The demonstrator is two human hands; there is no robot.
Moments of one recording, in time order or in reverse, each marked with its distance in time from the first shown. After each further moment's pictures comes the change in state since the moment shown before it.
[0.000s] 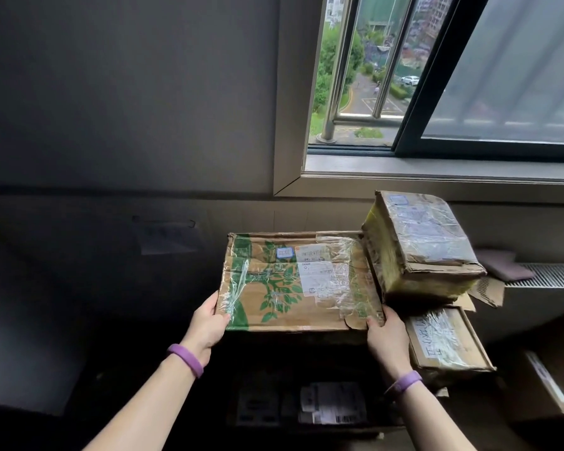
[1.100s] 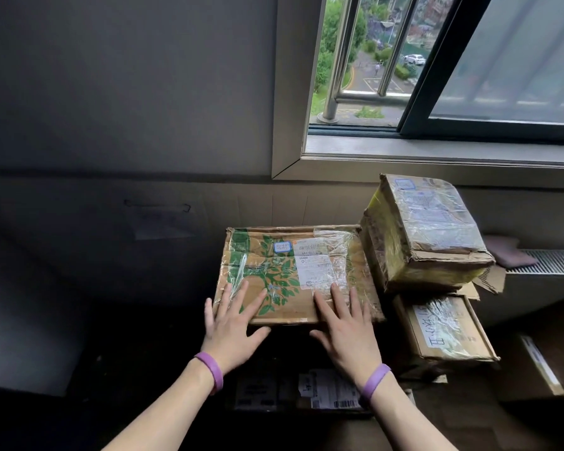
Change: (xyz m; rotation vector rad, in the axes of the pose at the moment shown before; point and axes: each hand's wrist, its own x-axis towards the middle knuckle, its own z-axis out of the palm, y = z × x) left_hand 0.014 -0.055 0.033 1.174 -0.032 0.453; right_hand -0.010 0.015 0.047 -0.927 -0.223 -0.693
